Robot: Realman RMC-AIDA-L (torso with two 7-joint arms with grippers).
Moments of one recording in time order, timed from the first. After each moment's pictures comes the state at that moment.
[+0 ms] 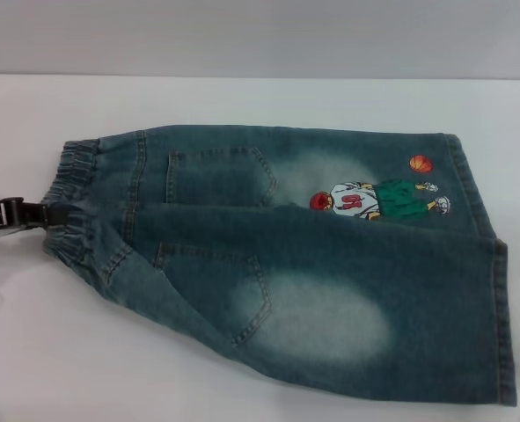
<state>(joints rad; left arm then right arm) -0.51 -1.92 0.51 0.66 2.26 1.50 -2.15 0.72 1.93 -0.72 -0.68 -2.85 -1.91 1.74</state>
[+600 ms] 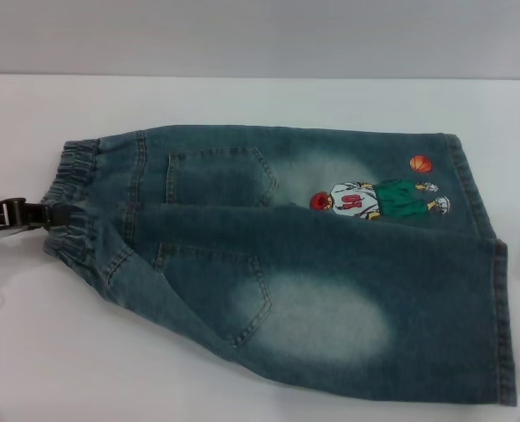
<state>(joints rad) -0.51 -1.92 0.51 0.66 2.26 1.50 -2.15 0.72 1.94 -0.73 -0.68 -2.85 -1.91 1.74</state>
